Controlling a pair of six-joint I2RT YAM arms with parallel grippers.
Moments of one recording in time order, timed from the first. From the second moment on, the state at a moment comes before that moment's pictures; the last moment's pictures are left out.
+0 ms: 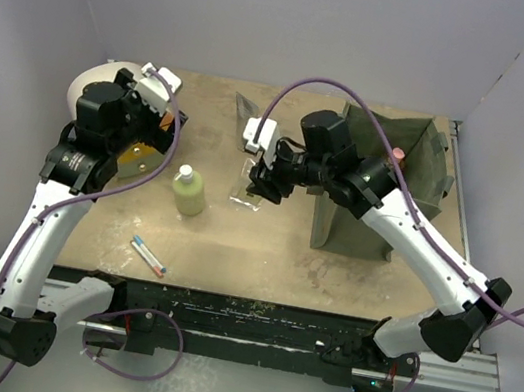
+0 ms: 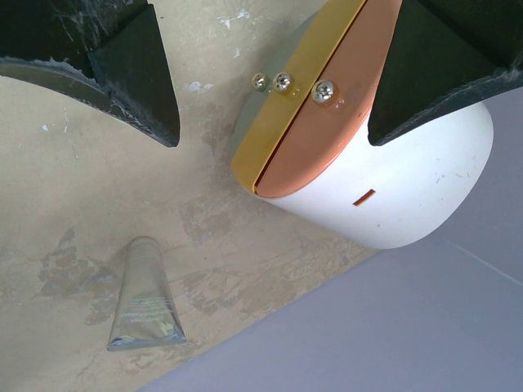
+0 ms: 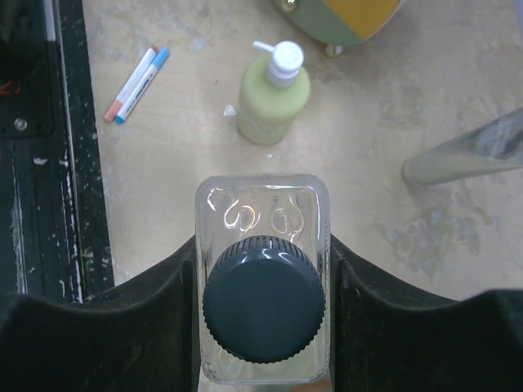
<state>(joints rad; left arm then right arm) -0.18 1.02 1.21 -0.48 0.03 0.36 0.81 1.46 1.57 -0.70 -0.41 -0.47</state>
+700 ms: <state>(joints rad) -0.15 1.06 1.18 -0.47 0.29 0.35 0.59 1.40 2.05 -0.90 -0.24 -0.29</state>
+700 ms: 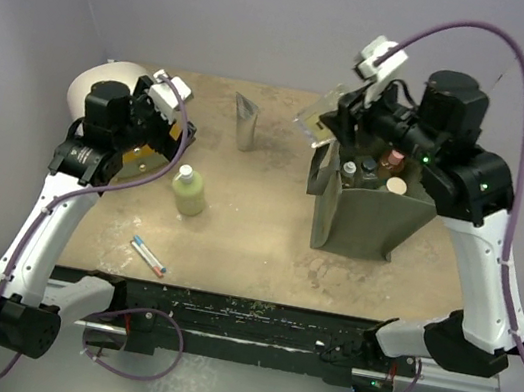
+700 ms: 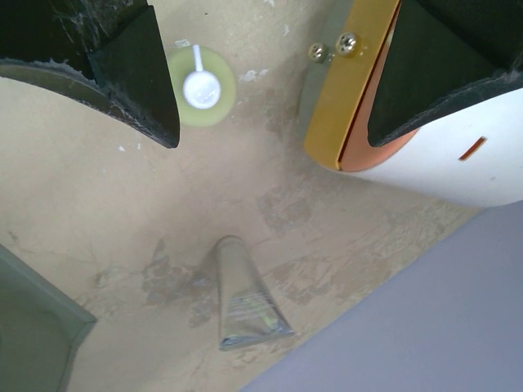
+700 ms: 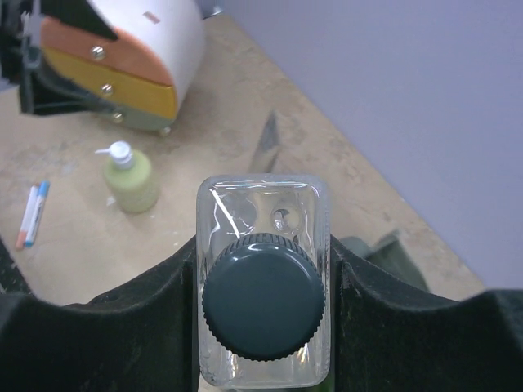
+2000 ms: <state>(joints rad) -0.39 1.18 1.20 -0.50 0.45 0.39 0.18 1.19 1.61 -0.90 -0.12 -0.12</state>
